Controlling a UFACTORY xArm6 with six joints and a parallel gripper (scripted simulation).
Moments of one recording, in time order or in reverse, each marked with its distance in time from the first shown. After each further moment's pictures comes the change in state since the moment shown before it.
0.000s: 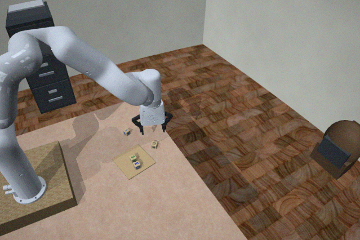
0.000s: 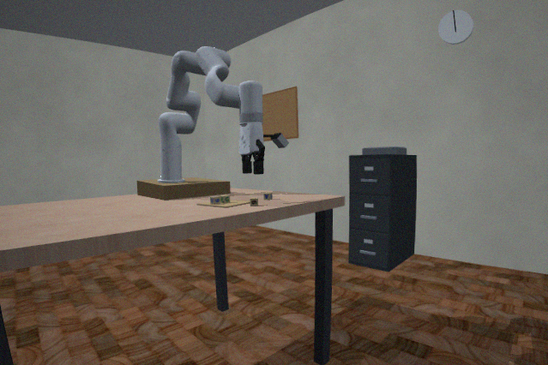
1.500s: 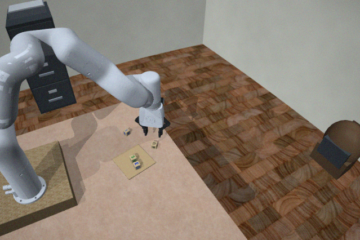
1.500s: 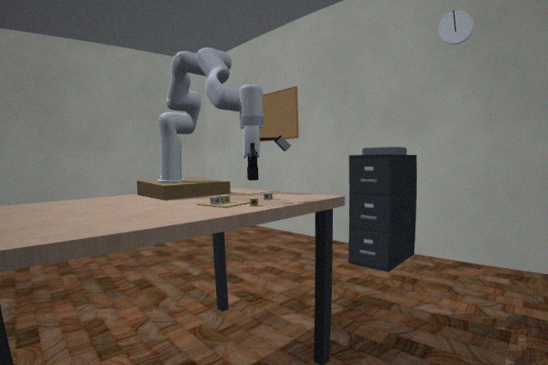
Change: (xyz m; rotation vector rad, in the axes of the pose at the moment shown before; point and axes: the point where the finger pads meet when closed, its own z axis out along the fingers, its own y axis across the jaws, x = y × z) arm 0.000 0.000 0.011 -0.005 -0.008 0.360
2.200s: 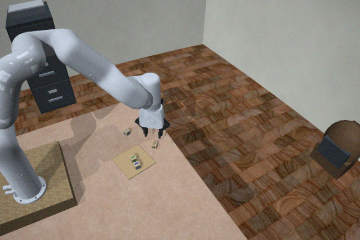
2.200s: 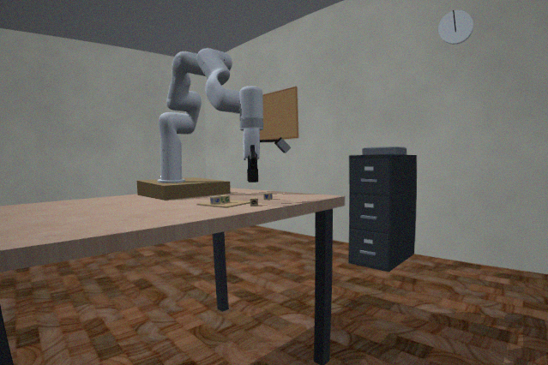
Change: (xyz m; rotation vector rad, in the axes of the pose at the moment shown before) arm 0.000 0.000 0.006 0.000 -0.001 0.000
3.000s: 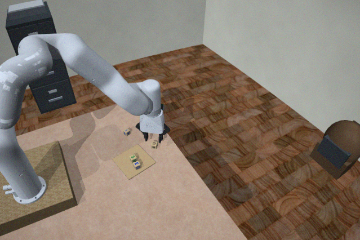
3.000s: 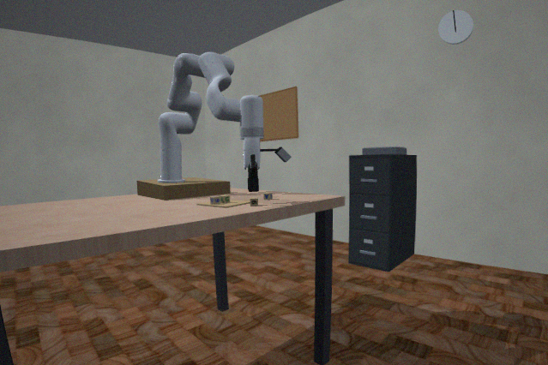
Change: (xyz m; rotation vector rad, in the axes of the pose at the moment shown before) arm 0.001 0.000 0.030 -0.001 0.001 0.000
